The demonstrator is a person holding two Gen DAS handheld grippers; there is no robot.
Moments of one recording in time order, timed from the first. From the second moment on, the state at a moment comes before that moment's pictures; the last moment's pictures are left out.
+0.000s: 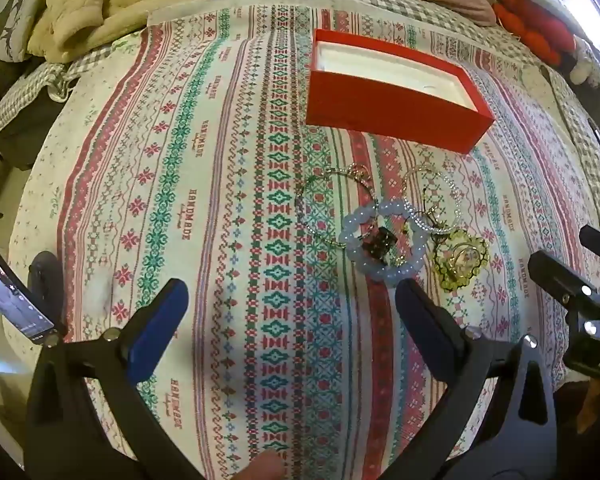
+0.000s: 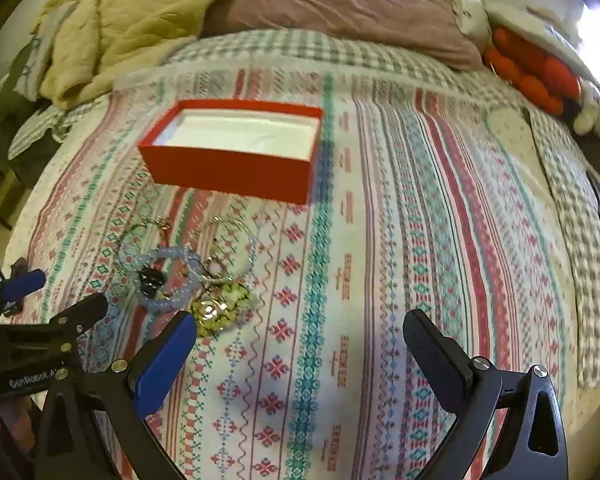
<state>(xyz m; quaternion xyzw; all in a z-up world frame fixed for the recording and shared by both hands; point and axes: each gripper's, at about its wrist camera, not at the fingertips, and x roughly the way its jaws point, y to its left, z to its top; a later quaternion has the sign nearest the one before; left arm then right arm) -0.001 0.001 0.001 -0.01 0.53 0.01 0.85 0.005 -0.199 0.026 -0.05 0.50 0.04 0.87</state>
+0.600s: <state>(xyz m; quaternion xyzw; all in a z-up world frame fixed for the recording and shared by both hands) -0.003 -0.009 0.009 0.01 0.53 0.00 0.85 0.019 -0.195 0.021 -0.07 0.56 0.01 0.82</state>
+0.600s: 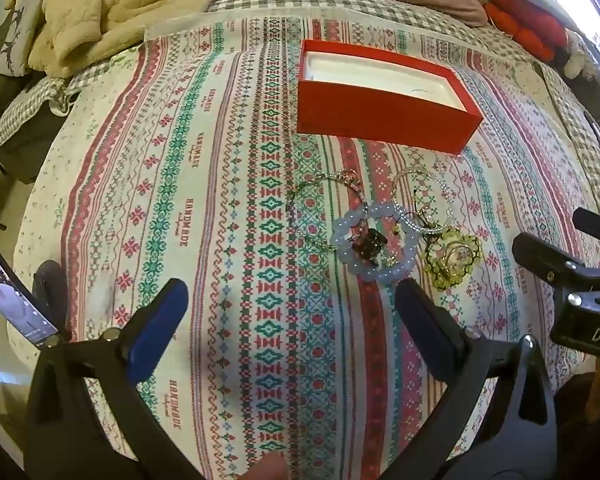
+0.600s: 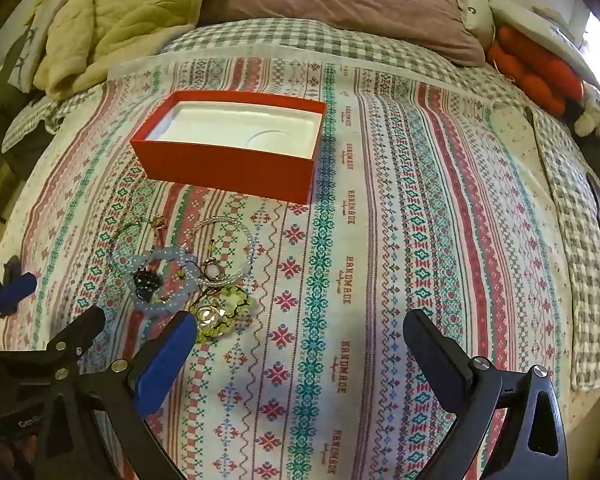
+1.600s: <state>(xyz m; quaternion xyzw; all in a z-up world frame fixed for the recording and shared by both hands) -0.007 -0.005 0.007 0.02 0.51 0.01 0.86 0.020 -0.195 0.013 -0.09 0.58 0.01 0.81</state>
